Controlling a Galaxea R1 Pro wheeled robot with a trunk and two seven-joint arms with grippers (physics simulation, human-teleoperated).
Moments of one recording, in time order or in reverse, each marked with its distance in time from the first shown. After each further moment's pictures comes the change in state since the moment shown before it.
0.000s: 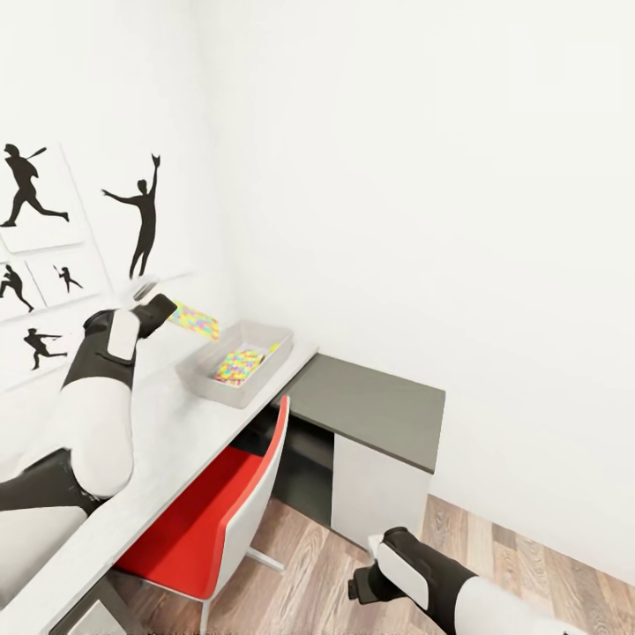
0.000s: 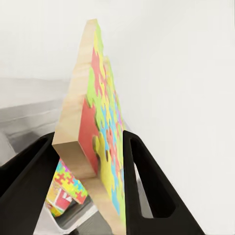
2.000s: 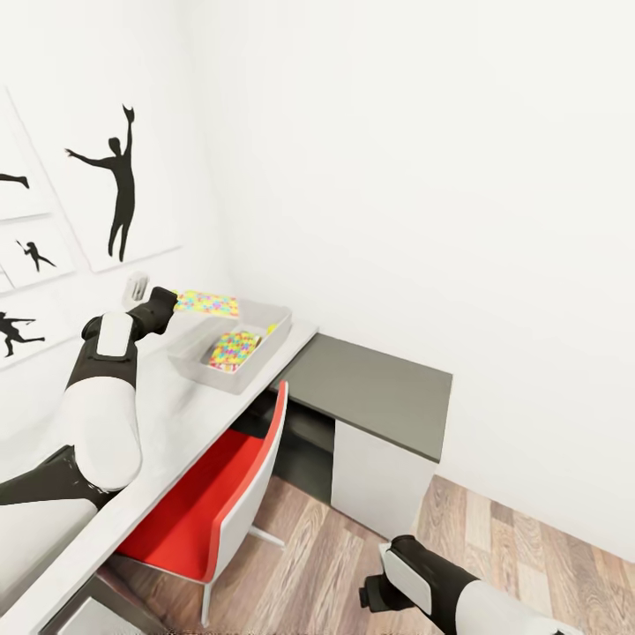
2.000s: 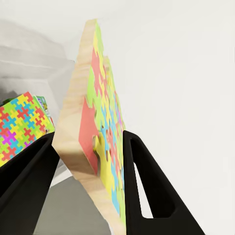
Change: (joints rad) left arm -0.011 -0.034 0.125 -0.001 0.248 -0.001 -0.045; right arm 0.000 0.010 -0.002 0.098 -0.002 -0.035 -0.003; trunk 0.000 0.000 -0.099
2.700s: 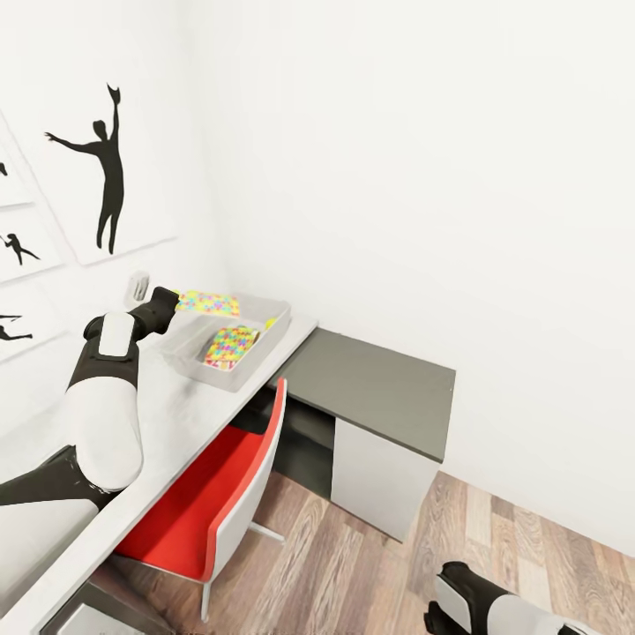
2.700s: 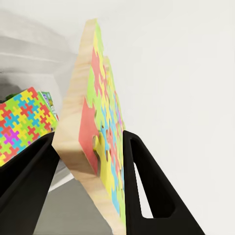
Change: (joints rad) left arm 0.000 -0.005 -0.003 0.000 -0.002 0.000 -0.001; right arm -0.001 -0.050 0.003 0.293 0.004 -0.127 -0.002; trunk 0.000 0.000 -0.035
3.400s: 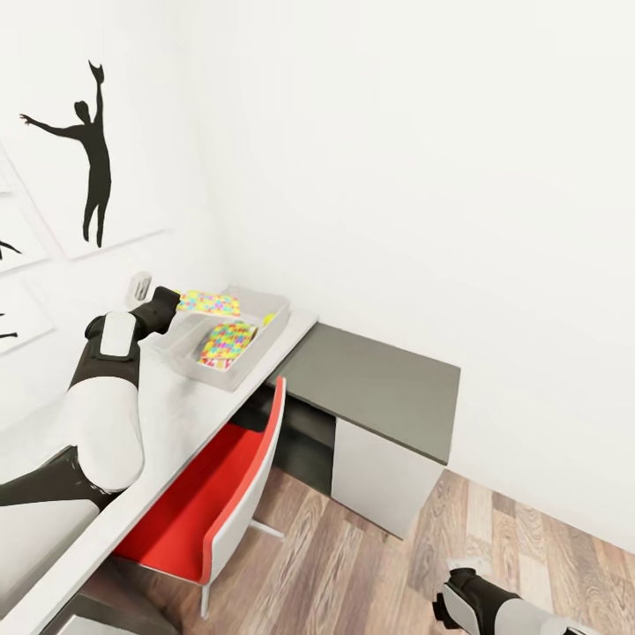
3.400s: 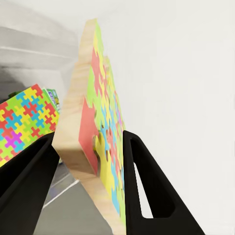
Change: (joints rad) left arm 0.001 -0.004 -0.005 -0.004 -0.003 0.000 0.003; right arm 0.006 -0.017 0.060 0.021 0.035 -0.149 0.001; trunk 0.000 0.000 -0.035
